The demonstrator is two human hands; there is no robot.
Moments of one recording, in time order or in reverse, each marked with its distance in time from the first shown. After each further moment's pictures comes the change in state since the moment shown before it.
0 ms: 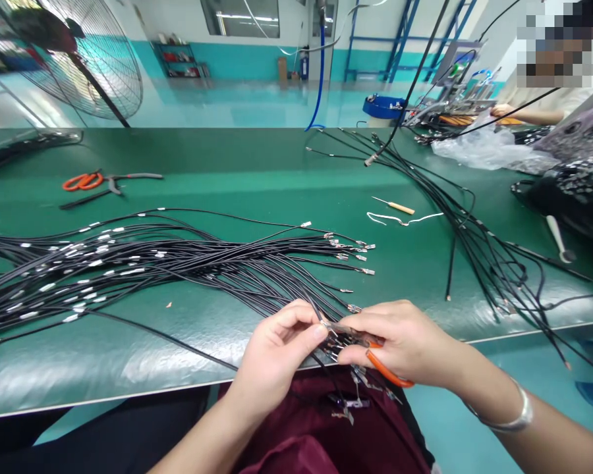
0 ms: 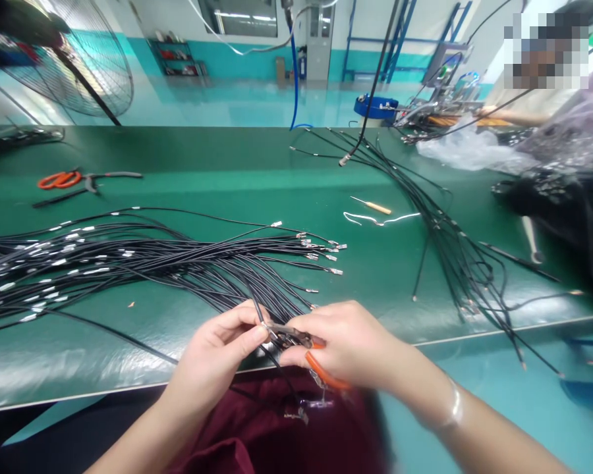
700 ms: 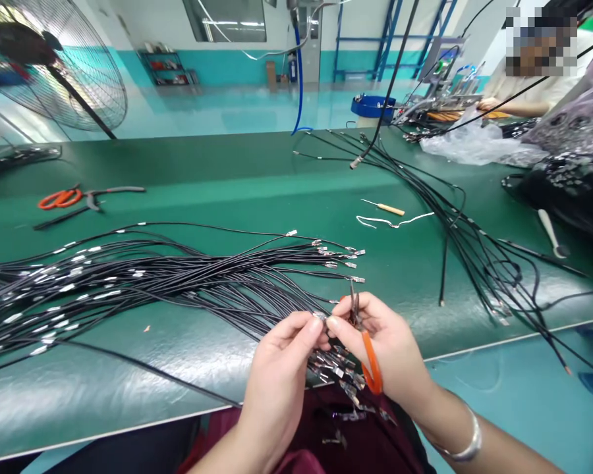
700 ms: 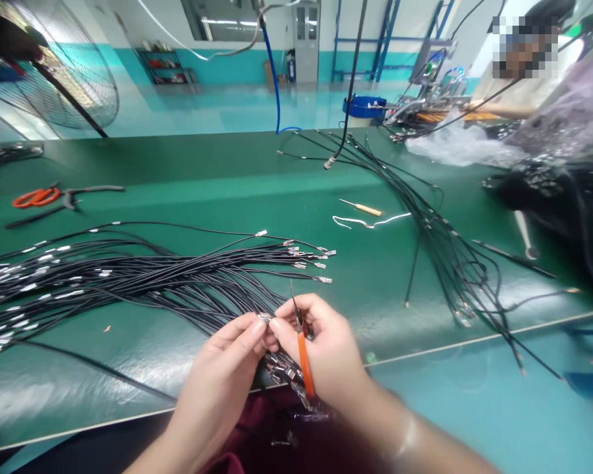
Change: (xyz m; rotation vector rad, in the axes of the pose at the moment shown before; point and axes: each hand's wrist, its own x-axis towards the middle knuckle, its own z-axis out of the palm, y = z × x) left_hand 0.013 -0.007 0.036 -0.361 0.253 -0.196; right_hand 0.015 -0.014 0.025 0.933 0.474 0.598
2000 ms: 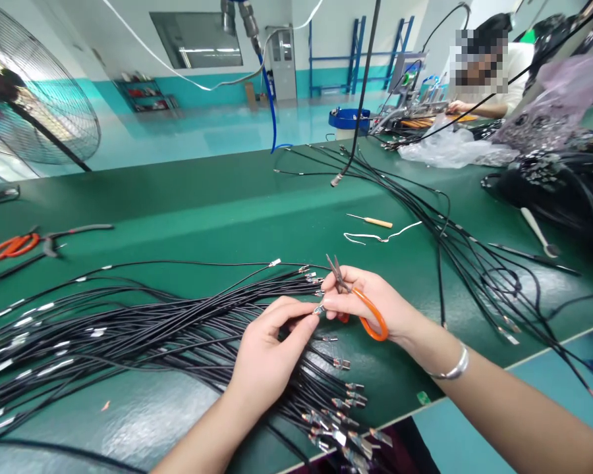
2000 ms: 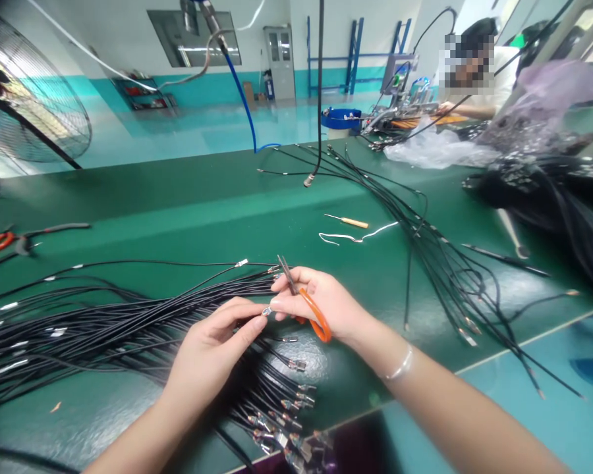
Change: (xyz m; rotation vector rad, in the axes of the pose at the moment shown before) left_hand 0.079 0.033 -0.007 0.840 -0.272 0.467; right_hand 0.092 -0.003 -0.043 0.193 -0.275 0.091
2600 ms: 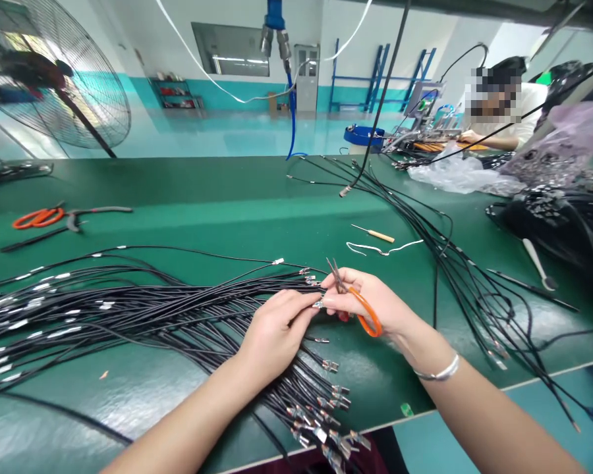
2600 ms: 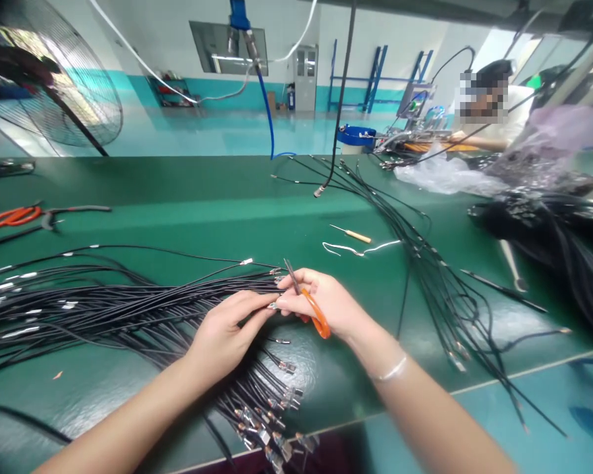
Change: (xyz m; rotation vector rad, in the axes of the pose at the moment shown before) left_hand 0.013 -0.011 0.007 0.466 0.019 0.385; right_hand 0.004 -0.006 -0.016 -0.306 -0.050 0.001
